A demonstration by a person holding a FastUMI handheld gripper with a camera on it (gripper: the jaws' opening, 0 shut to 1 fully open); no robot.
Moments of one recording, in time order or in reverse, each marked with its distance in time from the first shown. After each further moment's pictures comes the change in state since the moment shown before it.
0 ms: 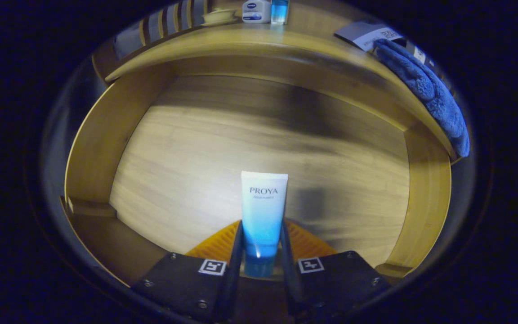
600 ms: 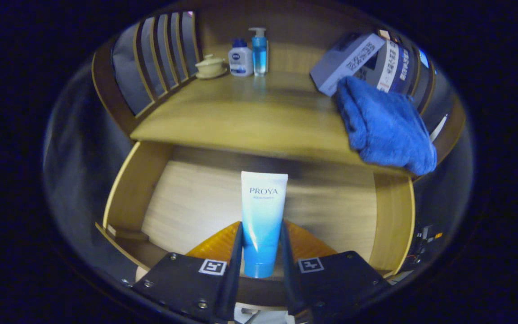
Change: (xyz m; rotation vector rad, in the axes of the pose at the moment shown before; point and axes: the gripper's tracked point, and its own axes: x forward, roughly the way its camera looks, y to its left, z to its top) arm -0.095 -0.021 0.077 0.095 -0.272 0.037
